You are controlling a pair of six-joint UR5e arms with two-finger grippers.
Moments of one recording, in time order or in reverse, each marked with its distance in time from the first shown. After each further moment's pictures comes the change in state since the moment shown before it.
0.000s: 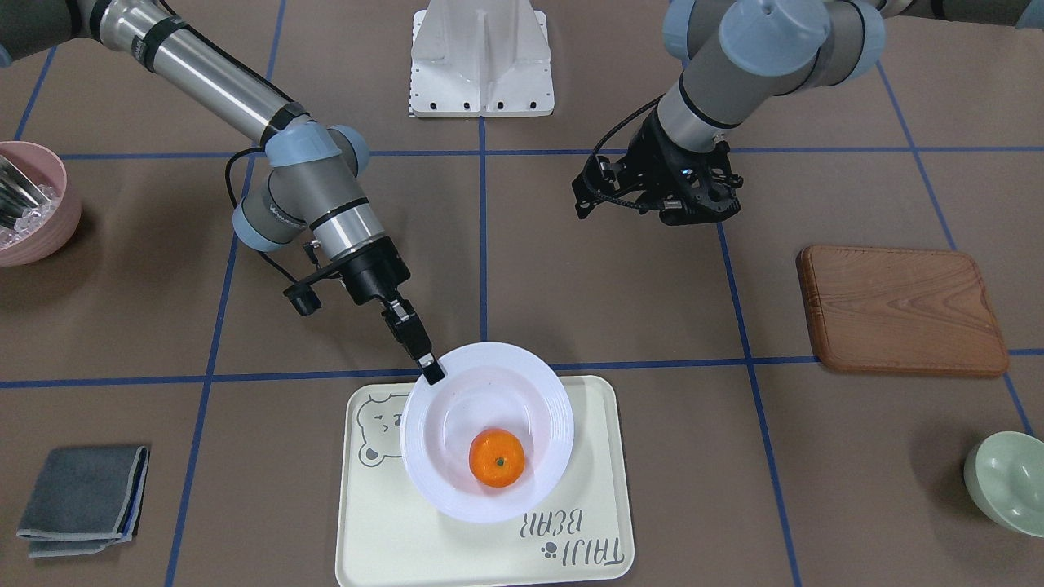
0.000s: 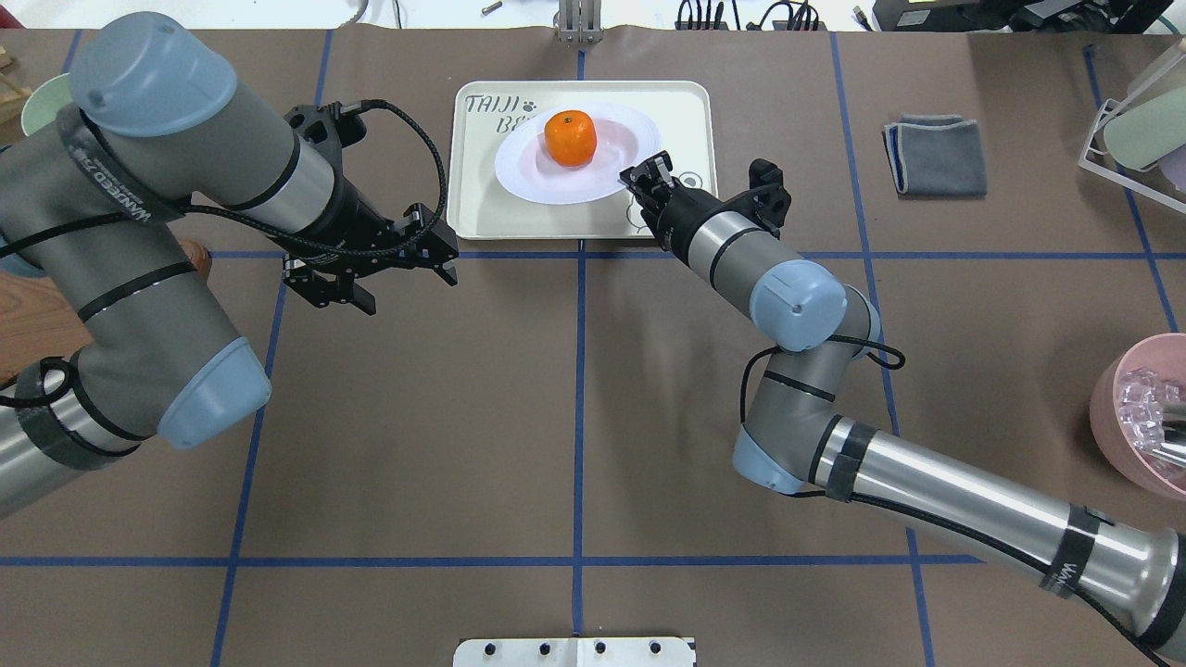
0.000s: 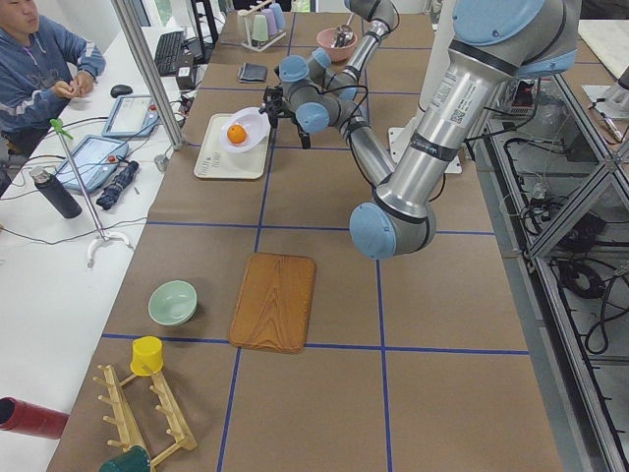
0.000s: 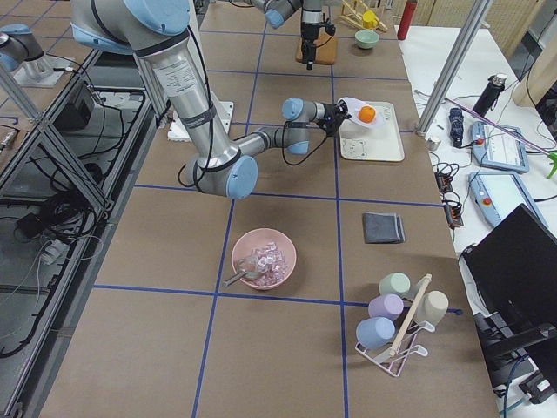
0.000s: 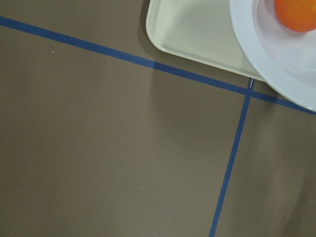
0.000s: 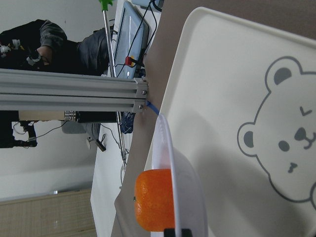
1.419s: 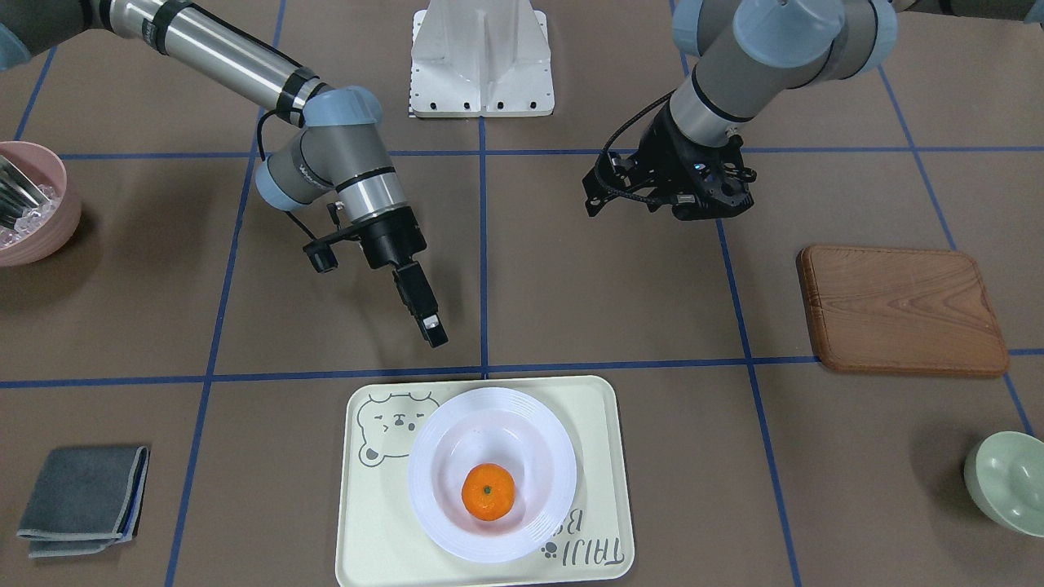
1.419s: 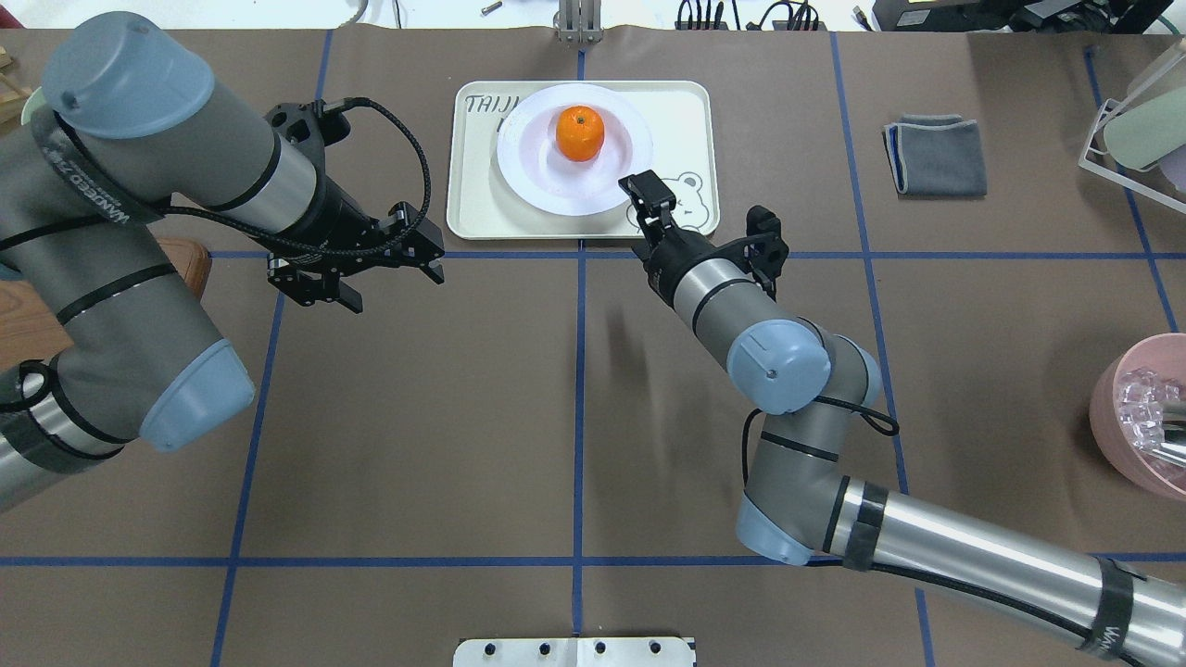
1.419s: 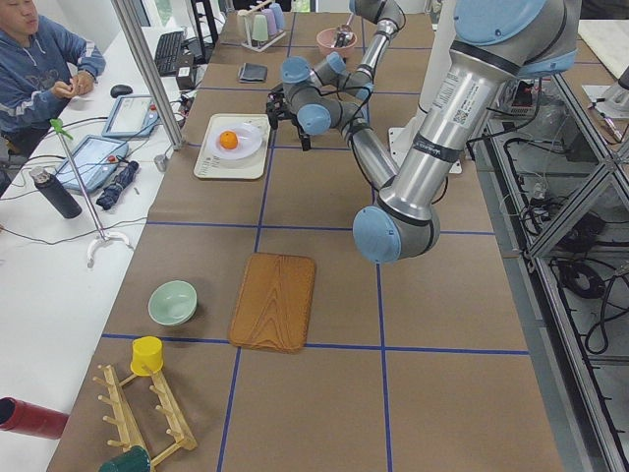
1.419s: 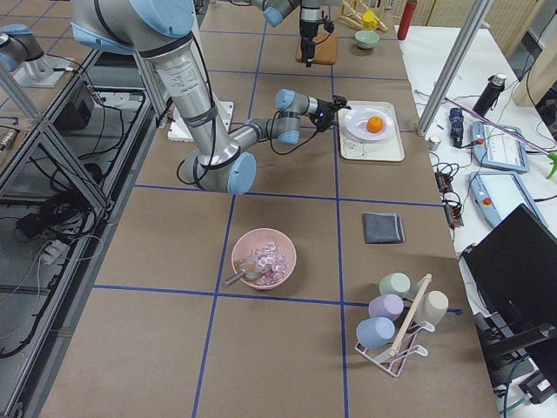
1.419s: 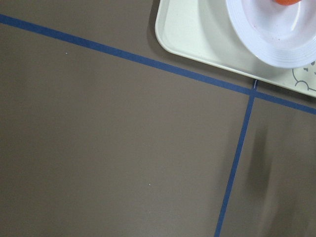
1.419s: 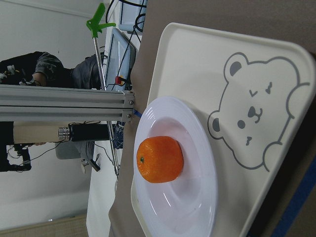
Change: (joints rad) left arm -0.013 0.017 -0.011 0.000 0.008 0.009; right arm -0.093 -0.126 0.246 -0.153 -0.100 0.031
